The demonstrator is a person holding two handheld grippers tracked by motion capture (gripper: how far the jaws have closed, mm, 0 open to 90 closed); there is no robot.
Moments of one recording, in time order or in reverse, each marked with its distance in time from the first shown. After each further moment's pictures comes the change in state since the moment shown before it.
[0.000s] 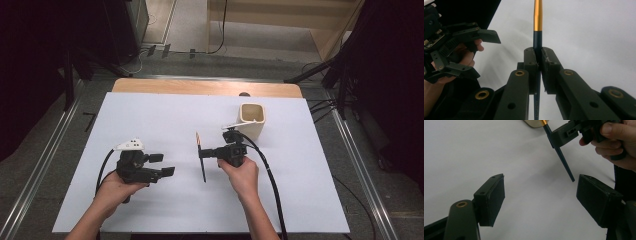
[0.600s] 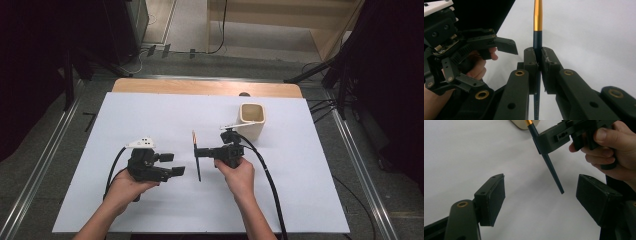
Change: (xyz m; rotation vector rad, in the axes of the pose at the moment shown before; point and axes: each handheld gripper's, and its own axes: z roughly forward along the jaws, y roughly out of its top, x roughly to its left) left arm -0.011 0.009 0.020 0.006 -0.055 -0.006; right arm 0.006 -0.002 0.005 -0.049 0.060 -0.024
